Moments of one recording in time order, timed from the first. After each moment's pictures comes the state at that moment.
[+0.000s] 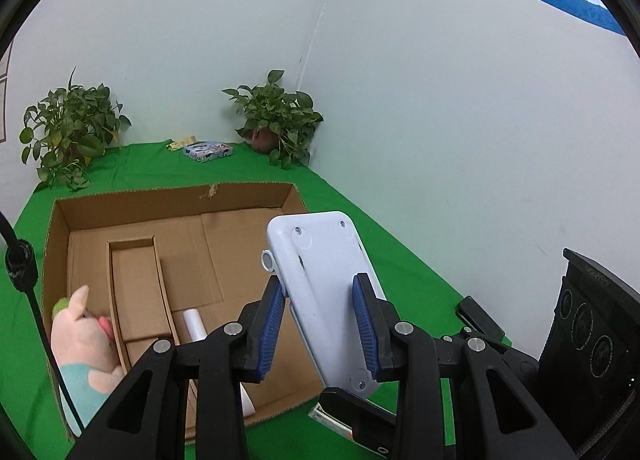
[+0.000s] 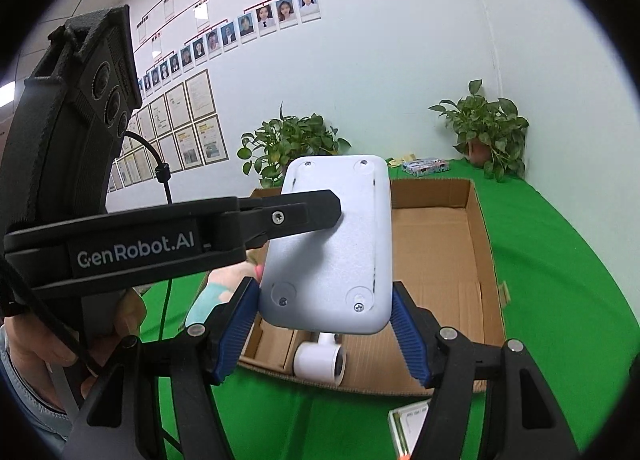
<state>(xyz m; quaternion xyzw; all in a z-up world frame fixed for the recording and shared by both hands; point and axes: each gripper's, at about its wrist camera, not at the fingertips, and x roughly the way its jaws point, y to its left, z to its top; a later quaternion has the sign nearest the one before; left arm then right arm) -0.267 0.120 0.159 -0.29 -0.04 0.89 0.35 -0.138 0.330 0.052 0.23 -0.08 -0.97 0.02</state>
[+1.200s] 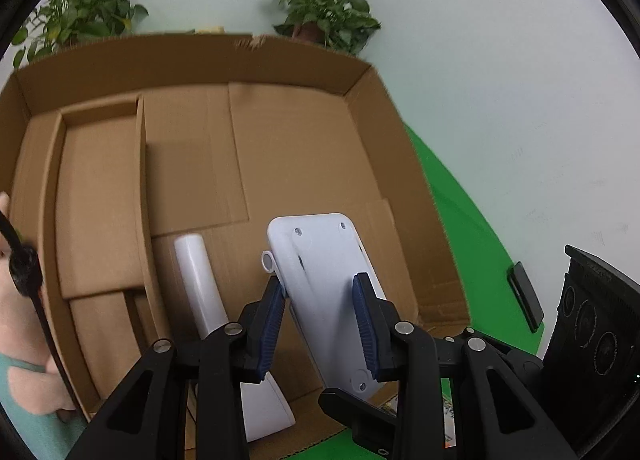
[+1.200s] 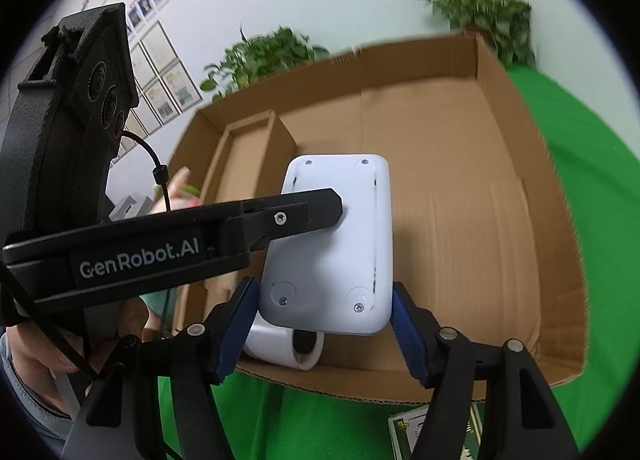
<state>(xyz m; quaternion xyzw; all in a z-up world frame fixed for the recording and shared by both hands) -0.391 0.145 -0.021 -0.46 -0.05 0.83 0.31 -0.223 0.374 -0.057 0.38 -0.17 -0.91 0.03</state>
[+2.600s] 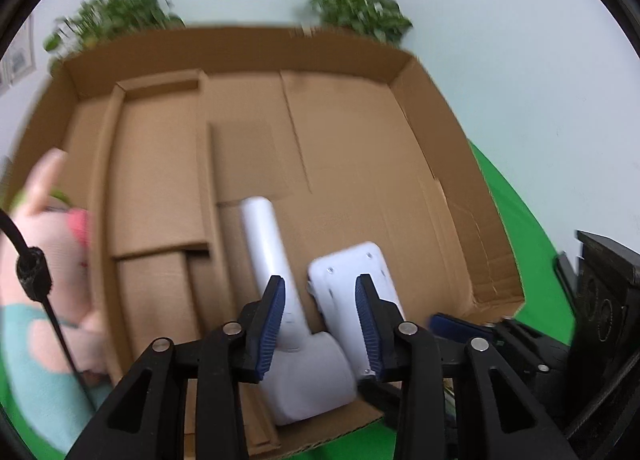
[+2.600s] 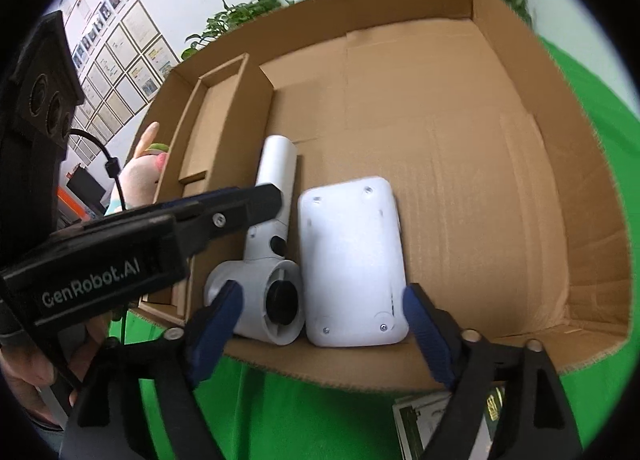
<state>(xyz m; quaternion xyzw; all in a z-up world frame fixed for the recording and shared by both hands) -0.354 0.115 -0.024 -0.43 0.00 0.88 0.23 -0.229 0.370 -0.097 0.42 -0.17 -0.89 0.02</state>
